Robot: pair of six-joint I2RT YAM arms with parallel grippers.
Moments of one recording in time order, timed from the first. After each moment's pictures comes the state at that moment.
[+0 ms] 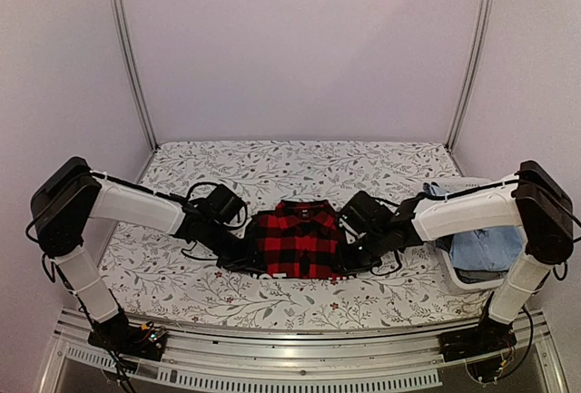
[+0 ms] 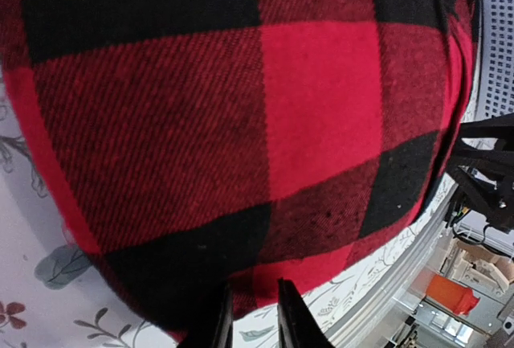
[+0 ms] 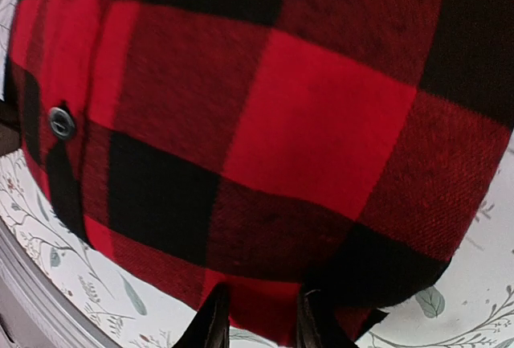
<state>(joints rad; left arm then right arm) -0.75 1.72 0.84 -0.21 0.45 -0.74 0.93 1.71 0.97 -0.35 -0.07 0.67</state>
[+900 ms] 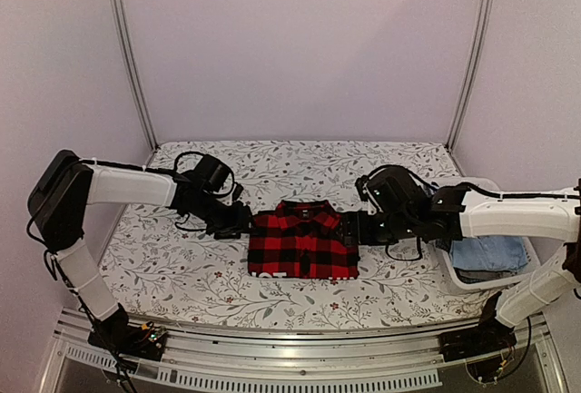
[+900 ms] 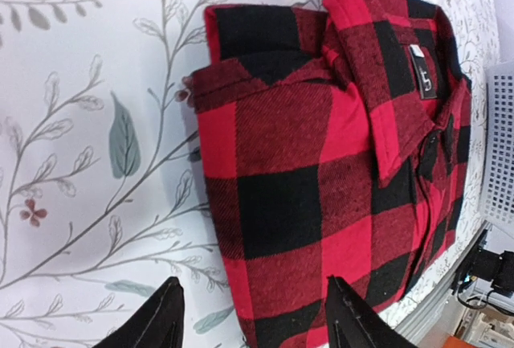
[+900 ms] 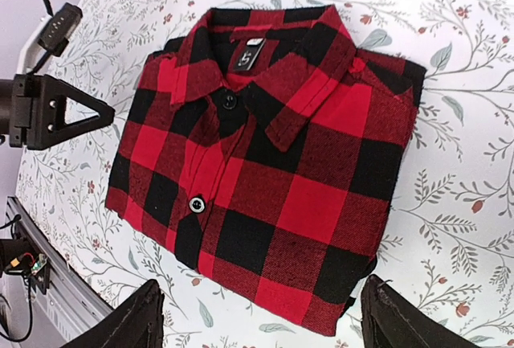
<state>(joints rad) -0.58 1.71 0.98 -0.33 0.30 -0.63 0.94 1.42 0.91 -0.33 0.08 0.72</state>
